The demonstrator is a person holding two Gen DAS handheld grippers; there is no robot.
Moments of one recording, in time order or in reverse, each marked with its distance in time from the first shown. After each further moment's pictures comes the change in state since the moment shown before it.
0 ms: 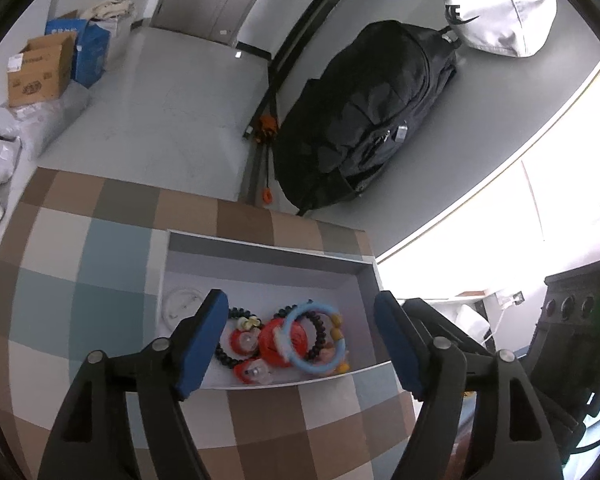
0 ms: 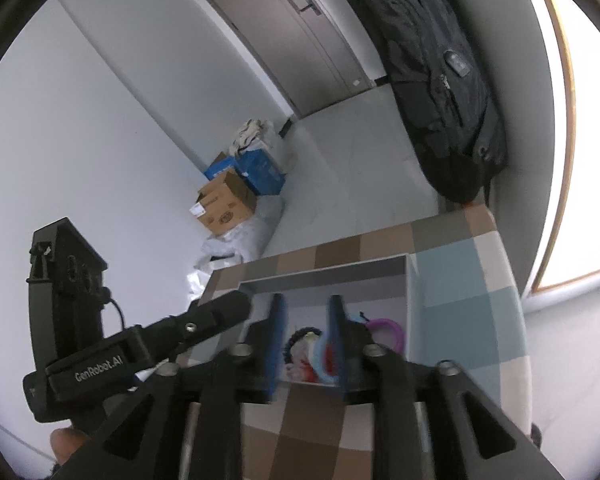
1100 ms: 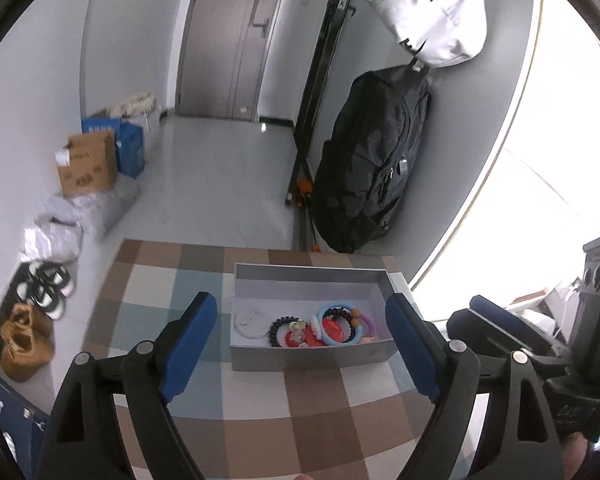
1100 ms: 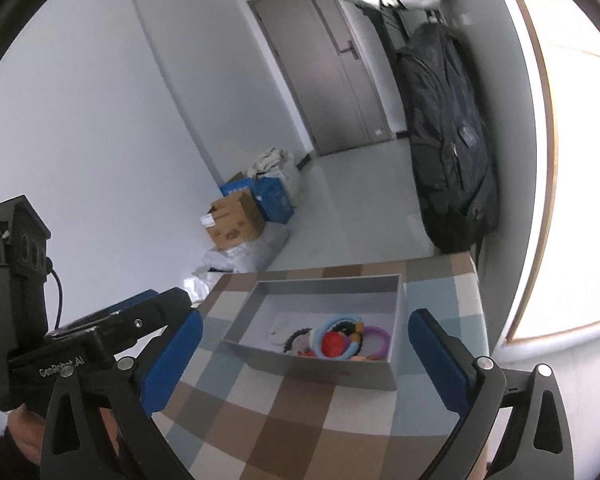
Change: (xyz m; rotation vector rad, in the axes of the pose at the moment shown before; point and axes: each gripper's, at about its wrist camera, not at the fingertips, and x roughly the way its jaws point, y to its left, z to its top) left arm -0.072 -0.037 -0.045 0.207 -0.257 0.234; right arm -0.059 0.028 -0.031 -0.215 -0.159 -0.007
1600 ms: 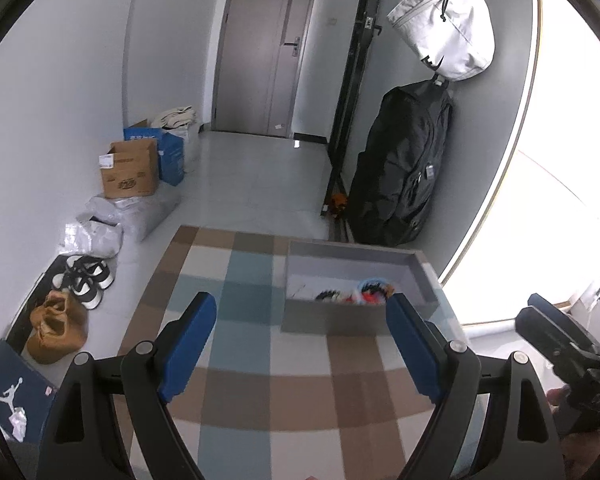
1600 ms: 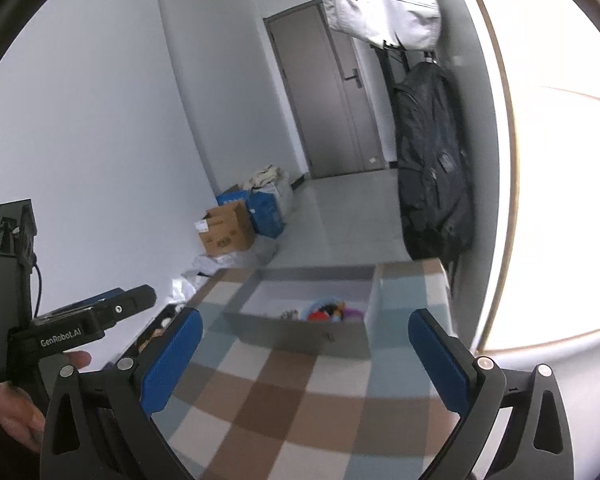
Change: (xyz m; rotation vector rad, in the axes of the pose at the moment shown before) left arm -0.036 0.015 -0.041 -0.022 -0.063 0.125; right arm -0.054 0.008 -0.041 -0.078 -0.077 -0.062
